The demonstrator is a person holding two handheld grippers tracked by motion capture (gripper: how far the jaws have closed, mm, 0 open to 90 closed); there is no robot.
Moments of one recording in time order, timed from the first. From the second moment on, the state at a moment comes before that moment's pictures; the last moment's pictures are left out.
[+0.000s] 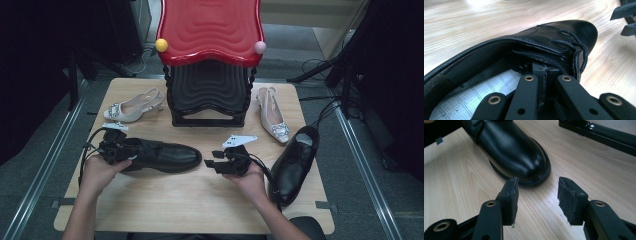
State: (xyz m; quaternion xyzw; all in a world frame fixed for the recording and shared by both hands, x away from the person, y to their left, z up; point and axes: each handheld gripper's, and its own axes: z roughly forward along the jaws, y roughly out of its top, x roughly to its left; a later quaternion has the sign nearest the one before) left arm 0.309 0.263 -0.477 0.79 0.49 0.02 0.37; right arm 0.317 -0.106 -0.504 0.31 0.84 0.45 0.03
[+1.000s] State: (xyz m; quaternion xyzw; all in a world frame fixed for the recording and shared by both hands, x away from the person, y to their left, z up) left arm 0.311 0.184 -0.475 0.83 0.42 -0.01 0.37; right arm 0.288 -0.105 -0.501 0.29 0.84 0.45 0.01
